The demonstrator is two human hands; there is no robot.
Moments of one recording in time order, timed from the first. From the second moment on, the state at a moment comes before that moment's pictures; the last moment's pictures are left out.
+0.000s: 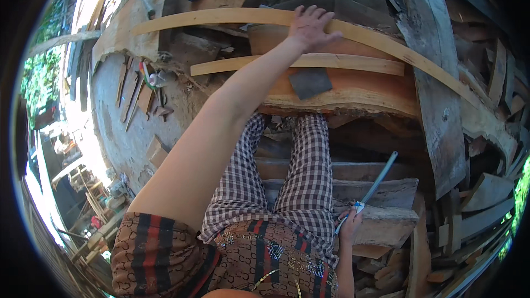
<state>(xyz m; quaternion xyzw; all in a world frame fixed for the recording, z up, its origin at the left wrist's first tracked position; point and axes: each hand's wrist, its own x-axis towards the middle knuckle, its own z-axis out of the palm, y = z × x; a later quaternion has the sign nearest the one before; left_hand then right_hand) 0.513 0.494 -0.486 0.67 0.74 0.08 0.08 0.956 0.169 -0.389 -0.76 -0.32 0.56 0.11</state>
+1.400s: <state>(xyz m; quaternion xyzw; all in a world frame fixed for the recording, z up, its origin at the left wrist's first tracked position) 0.520 0.533 -0.514 0.57 0.81 0.01 0.14 0.700 0.413 -0.512 -0.64 -0.64 0.41 0.14</state>
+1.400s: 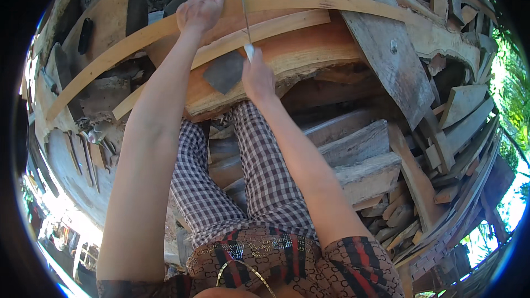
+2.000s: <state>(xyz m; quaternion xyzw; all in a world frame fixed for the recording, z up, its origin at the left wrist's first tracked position) 0.518 0.535 -0.515 0.57 0.81 0.00 0.13 0.688 0.424 -0.516 -0.64 -0.63 0.43 0.14</state>
